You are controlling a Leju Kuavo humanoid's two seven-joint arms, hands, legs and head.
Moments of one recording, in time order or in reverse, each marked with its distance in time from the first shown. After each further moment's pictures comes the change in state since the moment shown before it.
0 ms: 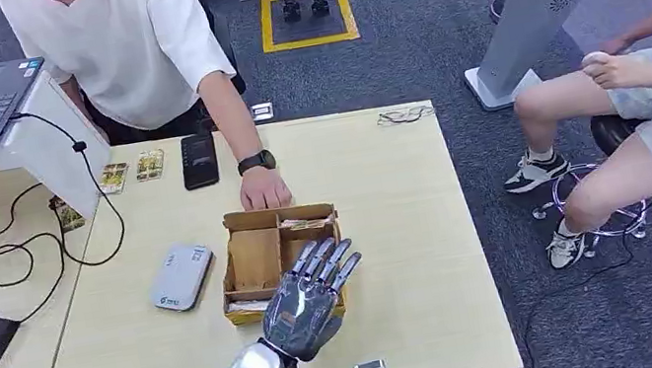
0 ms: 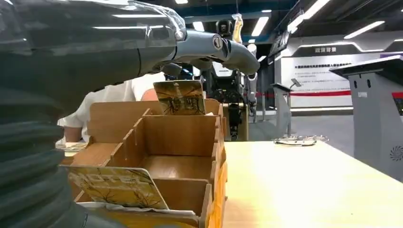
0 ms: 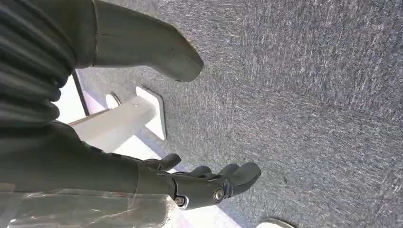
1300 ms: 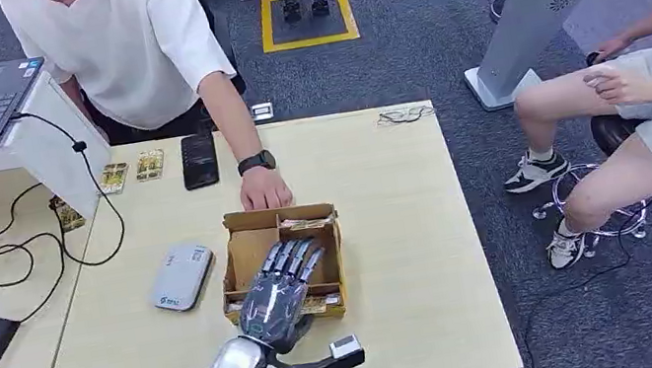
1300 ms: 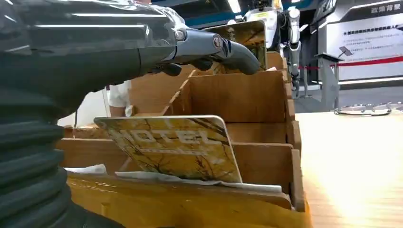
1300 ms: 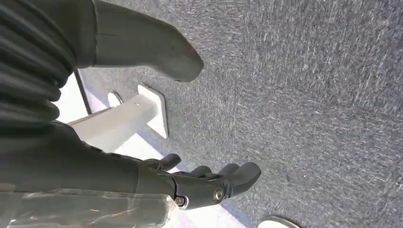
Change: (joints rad) left arm -0.016 0.023 0.067 0.074 0.025 -0.019 0.094; right arm 0.005 0.000 0.003 -0.013 0.000 0.003 0.008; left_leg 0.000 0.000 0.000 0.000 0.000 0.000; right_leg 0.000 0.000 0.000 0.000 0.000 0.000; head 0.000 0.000
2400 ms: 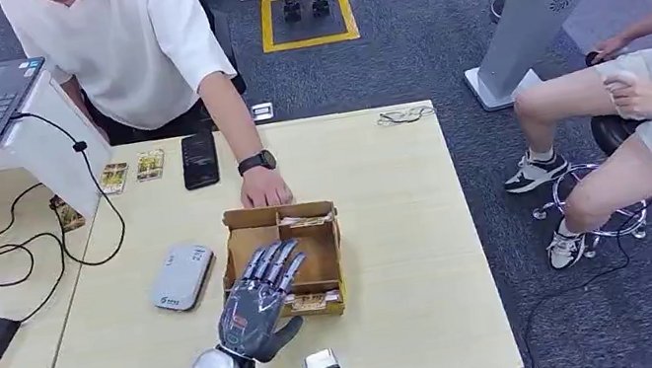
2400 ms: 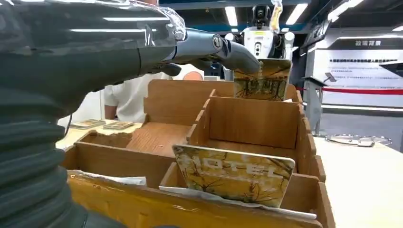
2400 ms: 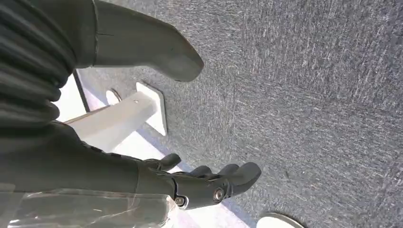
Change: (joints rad) left arm 0.059 0.061 0.062 -0.074 0.112 0.084 -0.176; right arm 0.007 0.000 0.000 -0.014 0.000 0.000 -0.014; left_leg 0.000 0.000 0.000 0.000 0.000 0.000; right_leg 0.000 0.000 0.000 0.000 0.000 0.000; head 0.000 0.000
